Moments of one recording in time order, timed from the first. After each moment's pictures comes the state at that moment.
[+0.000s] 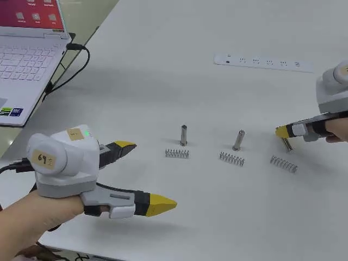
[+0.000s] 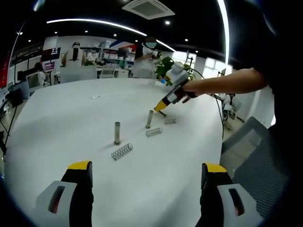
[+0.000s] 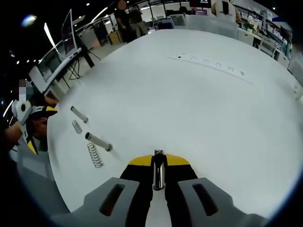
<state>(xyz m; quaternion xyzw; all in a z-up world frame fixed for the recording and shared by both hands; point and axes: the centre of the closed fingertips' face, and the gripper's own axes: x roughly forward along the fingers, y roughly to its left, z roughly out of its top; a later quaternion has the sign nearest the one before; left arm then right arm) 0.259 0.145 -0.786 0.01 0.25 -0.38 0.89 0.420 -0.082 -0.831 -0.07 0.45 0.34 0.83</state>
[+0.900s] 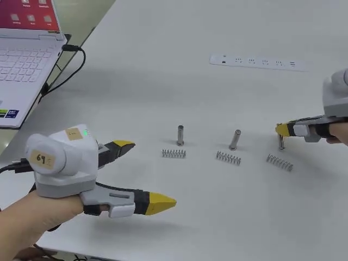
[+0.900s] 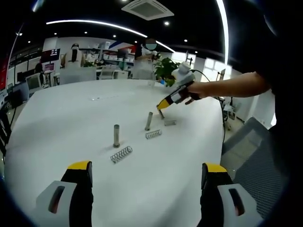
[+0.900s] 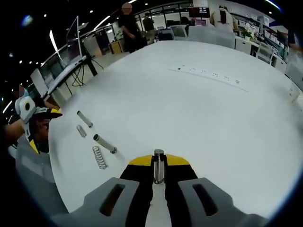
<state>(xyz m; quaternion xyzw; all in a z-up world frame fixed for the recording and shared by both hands) 0.262 0.141 -0.783 0.01 0.24 -0.38 0.89 0.417 -0.085 -0.813 -0.06 0.40 0.34 0.85</state>
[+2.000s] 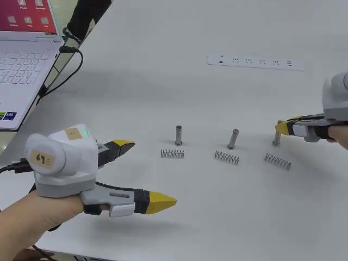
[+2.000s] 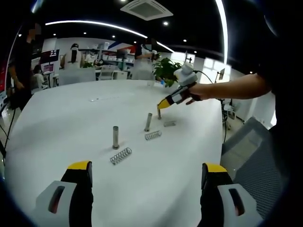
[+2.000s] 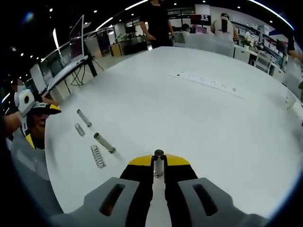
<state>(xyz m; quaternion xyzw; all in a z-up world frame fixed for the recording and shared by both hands) 0.264 0.138 -0.782 0.01 0.24 -0.38 0.89 0.419 -0.088 -0.809 -0.08 0.37 0.33 0.86</state>
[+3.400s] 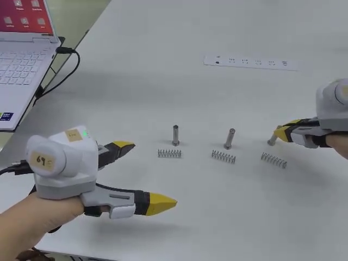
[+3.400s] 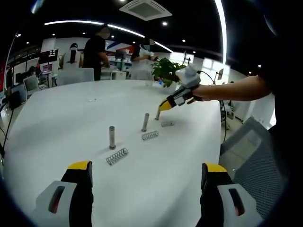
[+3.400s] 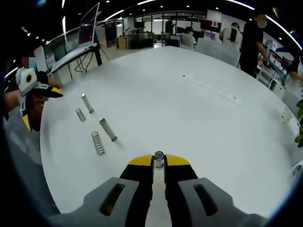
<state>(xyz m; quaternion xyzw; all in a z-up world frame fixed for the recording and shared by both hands) 0.261 0.131 -0.781 0.01 0.24 -0.39 0.89 0.402 -0.092 -0.807 -0.15 0.35 0.34 0.86</state>
